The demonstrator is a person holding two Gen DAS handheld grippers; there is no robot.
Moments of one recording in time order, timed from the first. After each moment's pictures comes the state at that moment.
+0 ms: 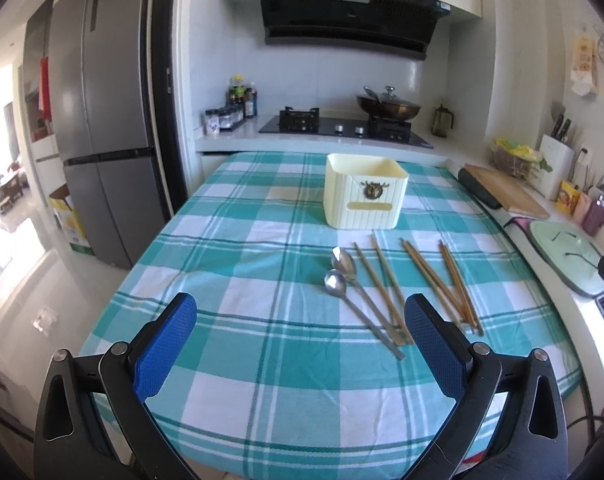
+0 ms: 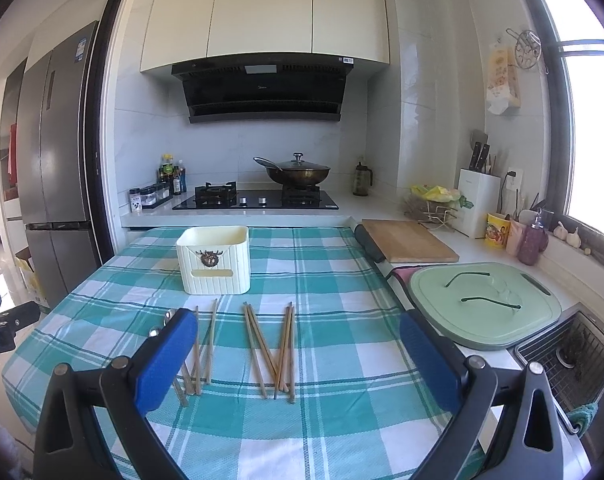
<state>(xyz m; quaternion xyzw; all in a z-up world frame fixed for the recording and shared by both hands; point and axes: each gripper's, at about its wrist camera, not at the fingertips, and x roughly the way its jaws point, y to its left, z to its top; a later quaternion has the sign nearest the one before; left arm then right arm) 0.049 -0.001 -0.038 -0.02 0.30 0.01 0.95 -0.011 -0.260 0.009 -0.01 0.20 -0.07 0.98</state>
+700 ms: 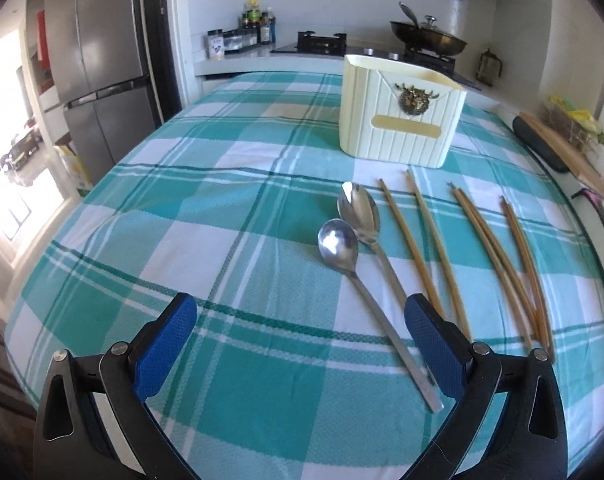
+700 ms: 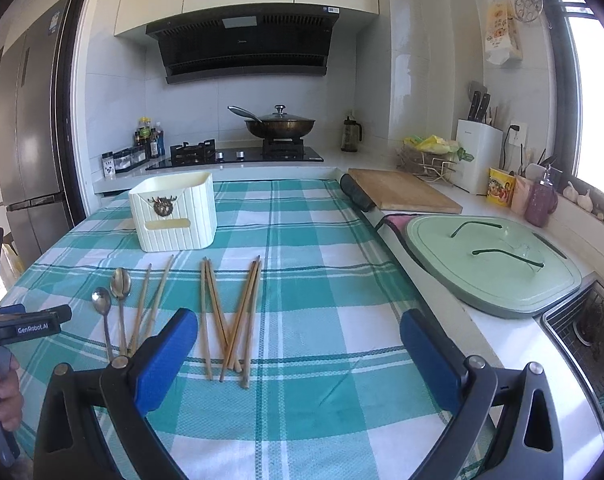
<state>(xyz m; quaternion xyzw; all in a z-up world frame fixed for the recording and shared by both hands) 0.179 -0.048 -0.160 -0.04 0.39 0.07 0.92 0.050 -0.313 -0.075 0.00 0.26 -0.09 0.96</state>
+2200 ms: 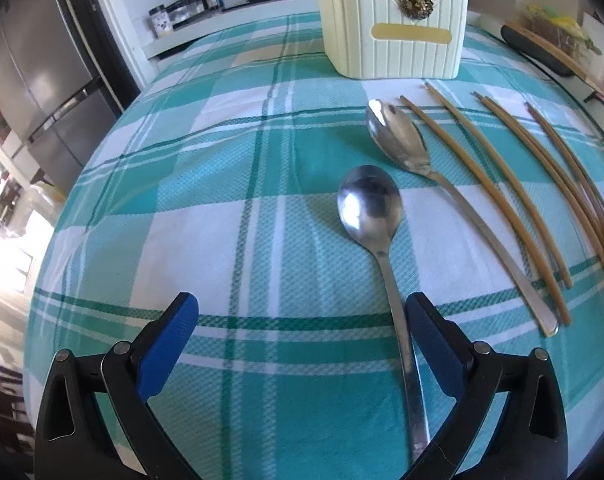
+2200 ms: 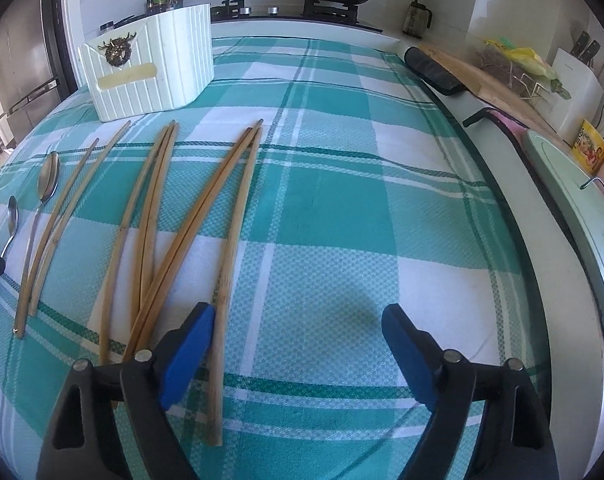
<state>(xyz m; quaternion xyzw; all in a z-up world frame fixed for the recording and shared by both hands) 0.214 -0.013 -0.205 0.07 0.48 0.01 0.87 0.199 -0.338 -0.185 -0.05 0.48 -0.01 0.87</state>
